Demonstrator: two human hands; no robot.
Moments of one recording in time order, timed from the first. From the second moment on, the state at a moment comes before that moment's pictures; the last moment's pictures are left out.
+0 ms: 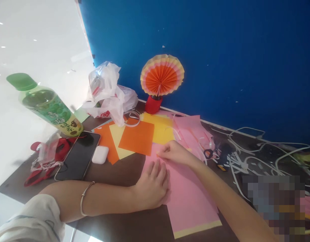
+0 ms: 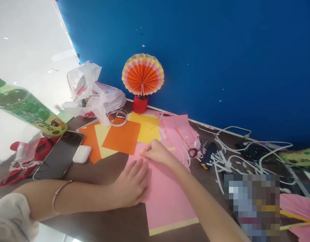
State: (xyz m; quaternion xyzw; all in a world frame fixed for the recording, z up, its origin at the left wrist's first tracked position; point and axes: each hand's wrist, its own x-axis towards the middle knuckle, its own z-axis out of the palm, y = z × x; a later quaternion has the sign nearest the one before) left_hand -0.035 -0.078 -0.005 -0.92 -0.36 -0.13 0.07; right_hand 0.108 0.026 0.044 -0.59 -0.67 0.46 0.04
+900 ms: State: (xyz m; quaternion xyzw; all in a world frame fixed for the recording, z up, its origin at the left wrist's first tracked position) left_hand -0.039 -0.071 0.005 -0.93 -0.35 -0.11 0.01; right_hand 0.106 0.027 0.043 -0.59 -0.66 0.46 0.05
